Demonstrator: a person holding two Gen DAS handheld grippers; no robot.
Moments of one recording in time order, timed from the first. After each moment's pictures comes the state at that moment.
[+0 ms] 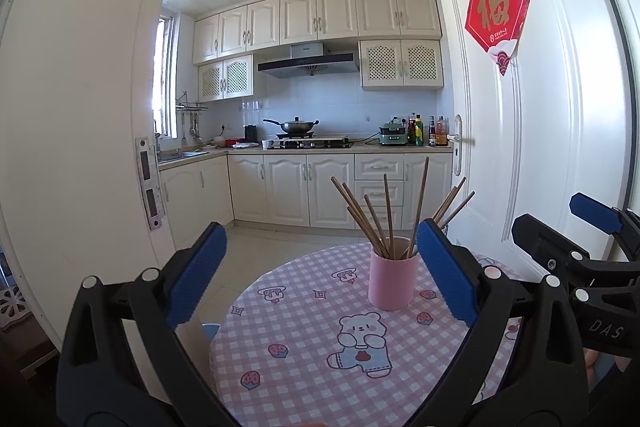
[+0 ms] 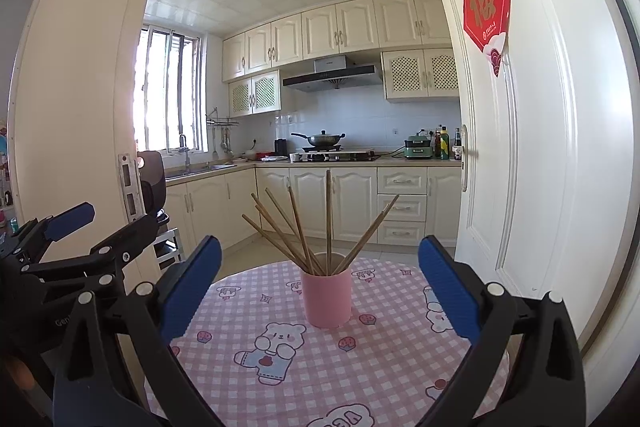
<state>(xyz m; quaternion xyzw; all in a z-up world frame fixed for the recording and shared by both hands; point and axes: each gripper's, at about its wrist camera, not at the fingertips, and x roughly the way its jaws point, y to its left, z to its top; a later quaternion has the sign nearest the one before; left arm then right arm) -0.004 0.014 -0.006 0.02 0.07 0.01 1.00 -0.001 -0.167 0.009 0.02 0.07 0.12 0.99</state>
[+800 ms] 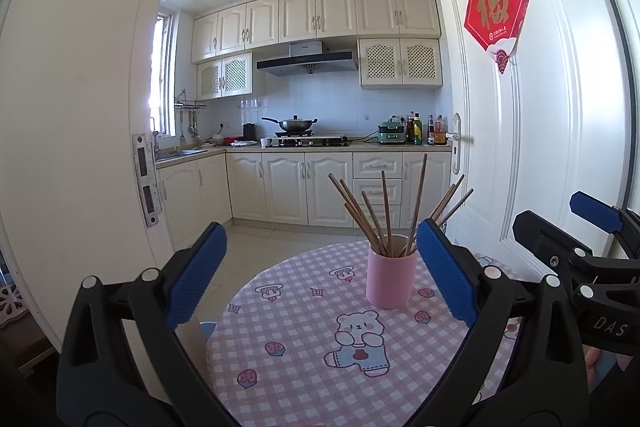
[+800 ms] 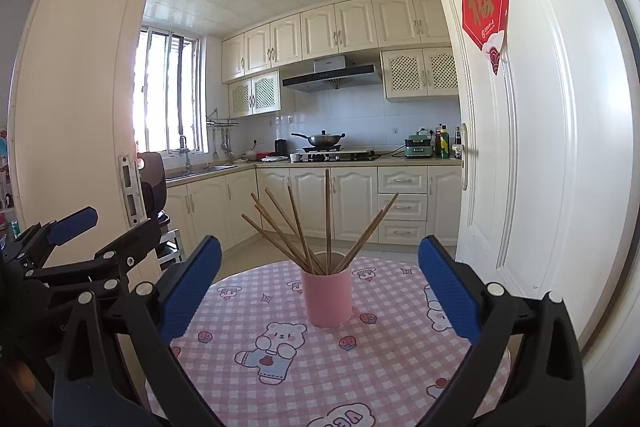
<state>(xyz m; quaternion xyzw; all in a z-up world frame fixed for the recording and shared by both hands) -0.003 0.011 -0.009 0.02 0.07 0.01 1.00 -0.001 -0.167 0.008 0.03 0.07 0.12 0.99</state>
